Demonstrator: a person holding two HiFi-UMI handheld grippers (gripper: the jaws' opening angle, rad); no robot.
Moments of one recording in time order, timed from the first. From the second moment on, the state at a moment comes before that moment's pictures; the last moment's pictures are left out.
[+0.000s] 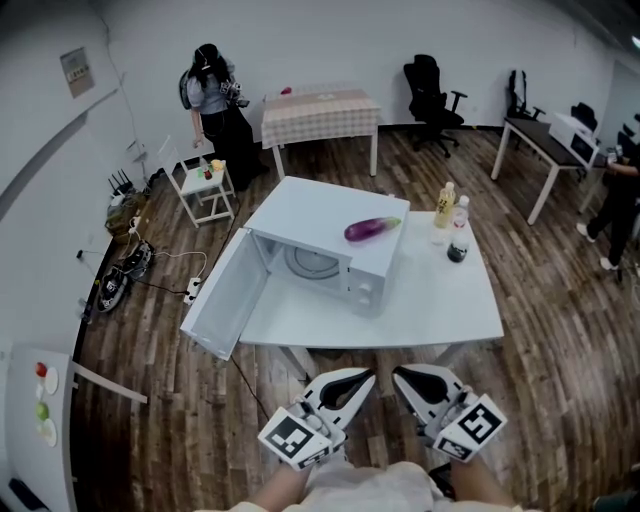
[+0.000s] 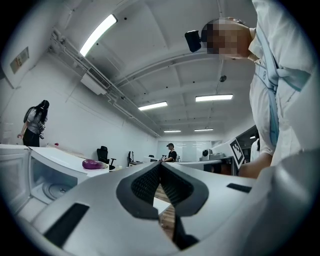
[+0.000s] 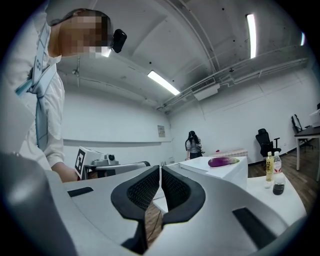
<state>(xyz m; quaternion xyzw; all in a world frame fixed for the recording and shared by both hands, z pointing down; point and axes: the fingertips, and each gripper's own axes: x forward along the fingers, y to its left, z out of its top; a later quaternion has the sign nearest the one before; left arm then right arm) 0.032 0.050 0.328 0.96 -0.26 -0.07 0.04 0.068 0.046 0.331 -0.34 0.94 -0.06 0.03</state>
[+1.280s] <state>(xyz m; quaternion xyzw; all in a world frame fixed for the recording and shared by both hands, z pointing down) -0.011 -0.097 0.327 0.97 -0.24 -0.08 0.04 0.024 -0.105 0.337 -0.36 0.93 -0.07 0.03</state>
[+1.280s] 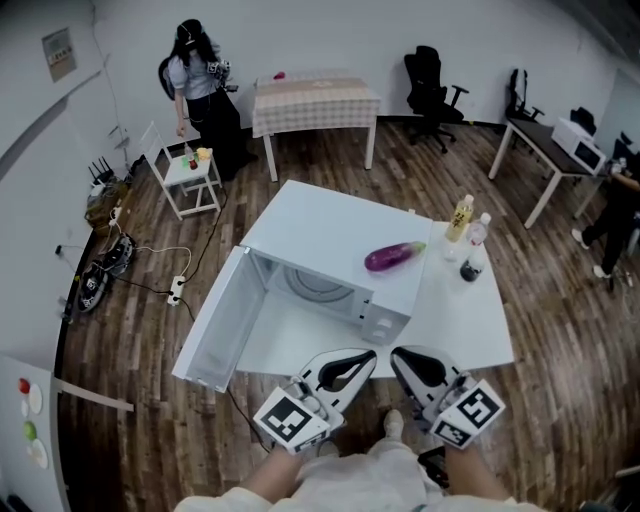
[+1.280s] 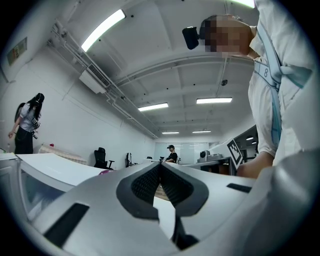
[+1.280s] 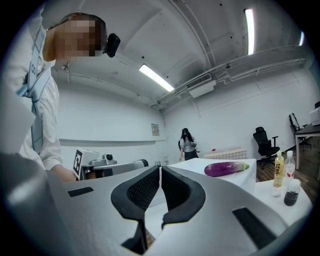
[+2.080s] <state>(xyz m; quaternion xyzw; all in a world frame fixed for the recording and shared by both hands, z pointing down) 0.044 -0.194 0.339 0.95 -0.29 -0.04 0.02 0.083 -0.198 0.340 -0.30 0.95 -0.08 0.03</state>
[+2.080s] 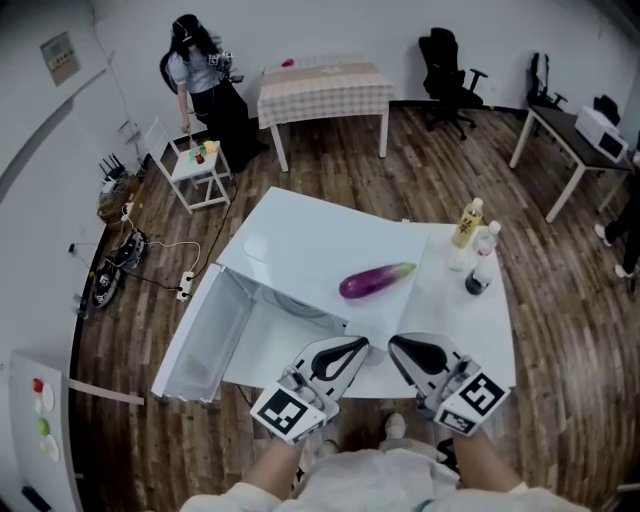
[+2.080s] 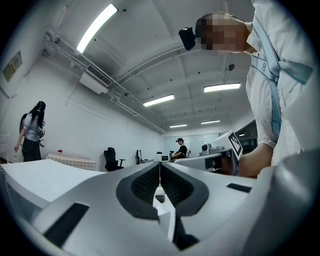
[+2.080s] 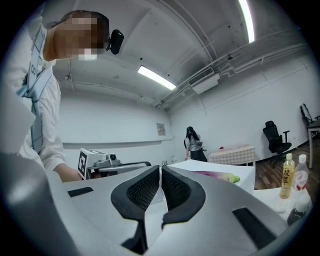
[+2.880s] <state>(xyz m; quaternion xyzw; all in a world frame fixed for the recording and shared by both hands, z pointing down) 0.057 -0.264 0.355 0.94 -0.32 0.14 -0.04 0.111 -0.228 0.354 -0.31 0.95 -0.10 0.05</state>
